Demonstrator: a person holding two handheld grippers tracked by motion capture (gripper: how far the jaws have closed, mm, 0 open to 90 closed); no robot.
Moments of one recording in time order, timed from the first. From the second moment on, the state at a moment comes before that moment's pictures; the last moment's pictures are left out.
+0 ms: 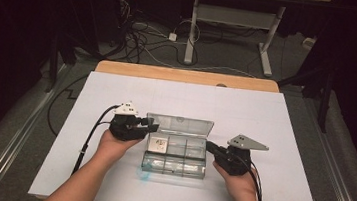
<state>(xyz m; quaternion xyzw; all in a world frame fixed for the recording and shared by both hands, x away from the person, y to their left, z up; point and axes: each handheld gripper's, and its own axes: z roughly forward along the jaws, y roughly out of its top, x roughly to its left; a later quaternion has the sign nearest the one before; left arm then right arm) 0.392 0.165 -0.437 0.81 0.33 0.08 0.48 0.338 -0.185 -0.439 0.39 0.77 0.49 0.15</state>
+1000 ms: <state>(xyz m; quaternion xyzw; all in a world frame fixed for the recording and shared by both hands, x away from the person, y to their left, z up) 0.347 0.181 -0.458 0.82 0.34 0.10 0.45 0.311 -0.175 -0.445 0.35 0.78 0.49 0.18</state>
